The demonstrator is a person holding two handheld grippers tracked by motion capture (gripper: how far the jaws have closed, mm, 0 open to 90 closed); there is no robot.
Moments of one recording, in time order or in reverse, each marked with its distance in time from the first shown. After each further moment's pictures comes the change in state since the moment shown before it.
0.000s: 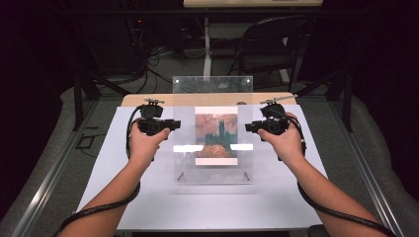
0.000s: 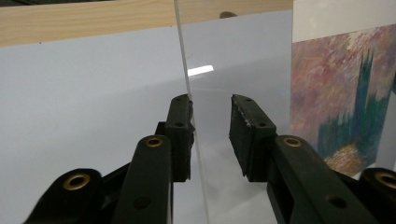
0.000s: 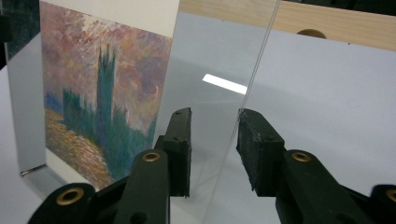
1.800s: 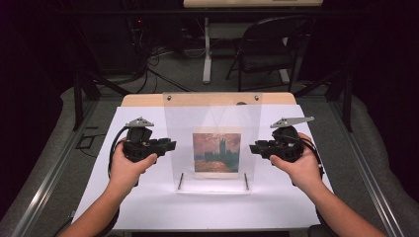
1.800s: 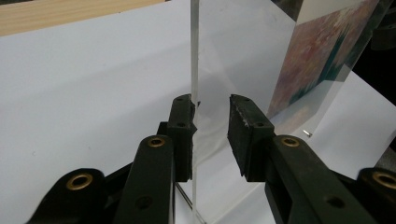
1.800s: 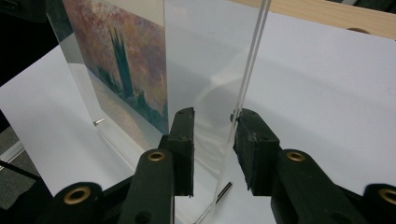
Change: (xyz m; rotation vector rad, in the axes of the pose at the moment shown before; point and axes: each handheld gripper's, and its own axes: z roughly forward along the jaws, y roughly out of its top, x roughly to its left) left arm -0.015 -0.049 -0.052 -0.007 -0.142 0.147; right arm 0.023 -0.050 -0.053 -0.028 0.132 -0.126
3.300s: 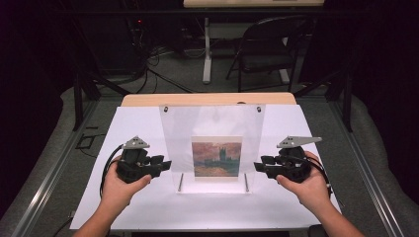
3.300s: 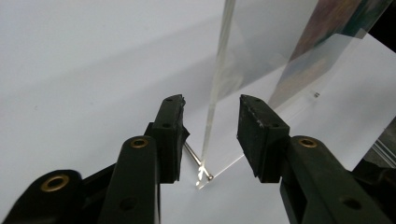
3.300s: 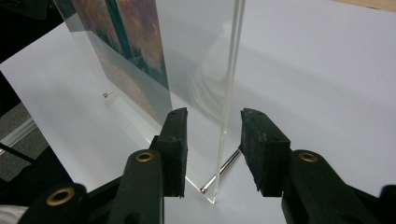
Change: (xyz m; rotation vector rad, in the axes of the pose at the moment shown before) left arm -0.004 -0.044 -0.010 0.054 0.023 0.031; right arm 0.008 -0.043 -0.014 -0.001 0.011 -0.032
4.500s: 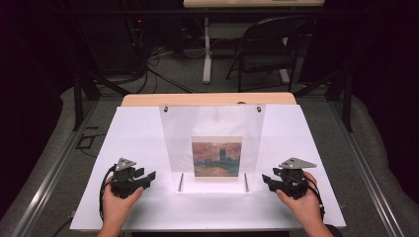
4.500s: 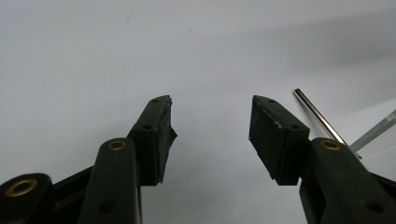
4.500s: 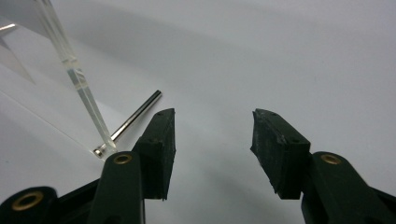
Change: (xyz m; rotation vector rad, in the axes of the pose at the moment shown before) left arm 0.056 -0.089 0.046 -0.065 0.239 -0.174; right arm -0.033 -0.084 0.047 -0.011 -0.245 0.037
